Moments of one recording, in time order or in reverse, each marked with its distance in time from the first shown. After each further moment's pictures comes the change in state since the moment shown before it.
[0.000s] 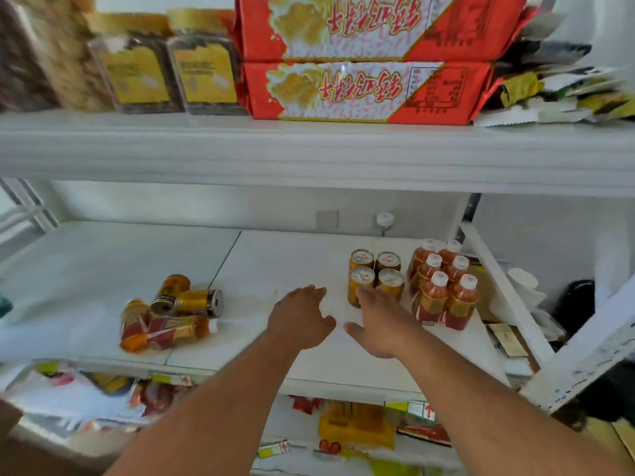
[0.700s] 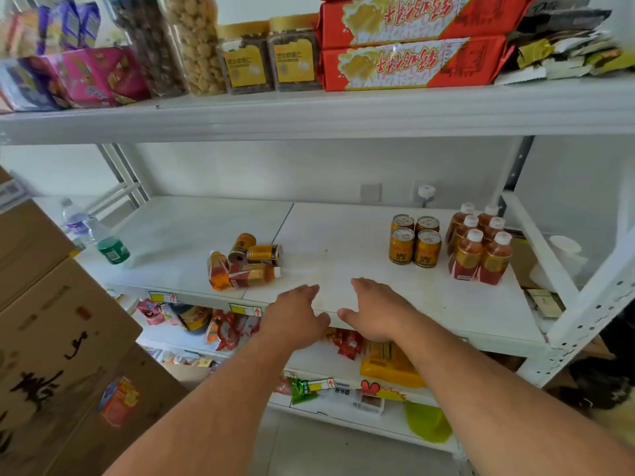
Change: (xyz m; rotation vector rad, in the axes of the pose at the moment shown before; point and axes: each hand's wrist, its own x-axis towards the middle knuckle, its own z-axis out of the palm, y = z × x) left_hand -0.169 -0.056 -0.015 0.002 0.049 -0.165; right_hand -0.108 -0.095 0.031 0.068 -0.064 -0.166
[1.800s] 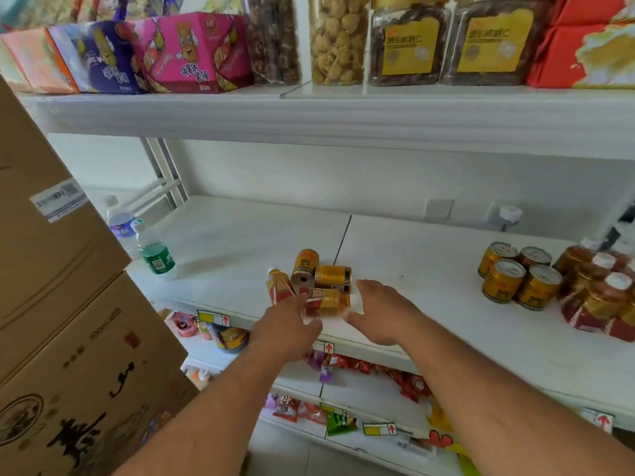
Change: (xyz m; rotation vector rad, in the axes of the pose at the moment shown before) left_hand 0.068 -0.199 -0.054 -0.173 -0.009 -0.212; right_hand 0.154 -0.154 0.029 -0.033 -0.014 -0.016
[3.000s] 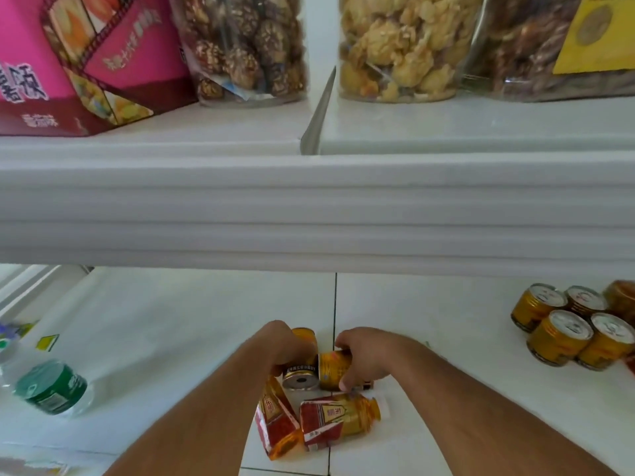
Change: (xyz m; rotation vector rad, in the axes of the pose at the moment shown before) left_hand 0.272 -0.005 -0.016 -0.019 -0.360 -0.165; right_hand 0.219 0.002 0.000 -0.026 -0.286 0.152
